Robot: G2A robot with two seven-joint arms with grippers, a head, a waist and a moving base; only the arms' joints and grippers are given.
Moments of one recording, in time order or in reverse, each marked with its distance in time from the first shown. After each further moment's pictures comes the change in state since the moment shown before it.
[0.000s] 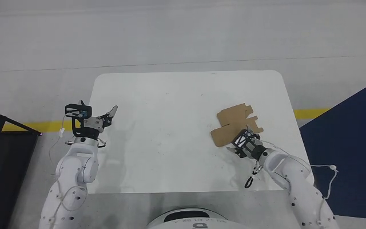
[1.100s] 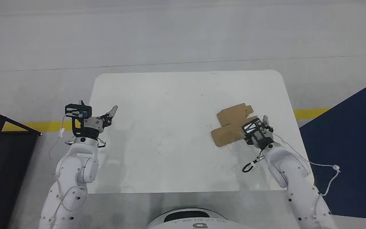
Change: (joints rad) left arm 0.000 0.000 0.000 0.000 0.000 0.000 0.000; right arm 0.036 -0.012 0.038 0.045 0.011 0.297 0.026
